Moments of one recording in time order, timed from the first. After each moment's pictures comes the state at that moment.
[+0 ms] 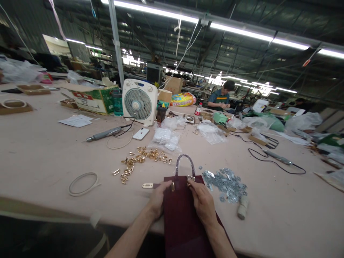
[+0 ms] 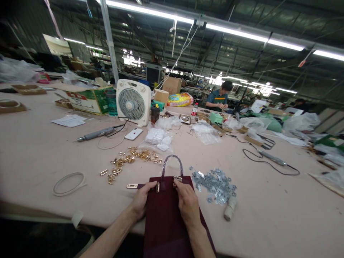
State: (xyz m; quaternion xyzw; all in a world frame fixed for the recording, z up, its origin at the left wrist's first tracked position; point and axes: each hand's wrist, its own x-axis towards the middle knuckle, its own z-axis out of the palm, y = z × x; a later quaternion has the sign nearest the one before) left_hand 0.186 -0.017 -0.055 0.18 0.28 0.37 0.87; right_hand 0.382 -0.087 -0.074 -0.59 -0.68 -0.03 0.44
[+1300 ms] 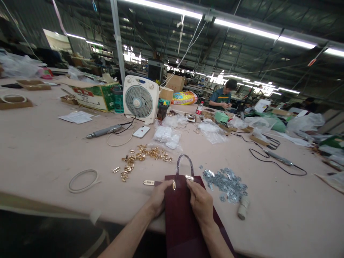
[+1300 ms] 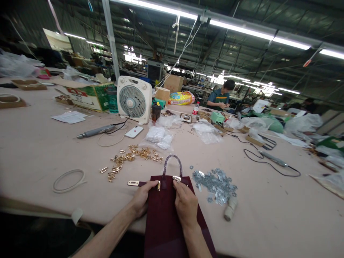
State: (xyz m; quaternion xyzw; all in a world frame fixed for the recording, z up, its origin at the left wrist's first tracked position) left_hand 0.186 -0.014 -0.055 0.17 0.25 0.36 0.88; right_hand 0.368 -0.082 -0.086 -0.64 -0.65 -0.09 0.40
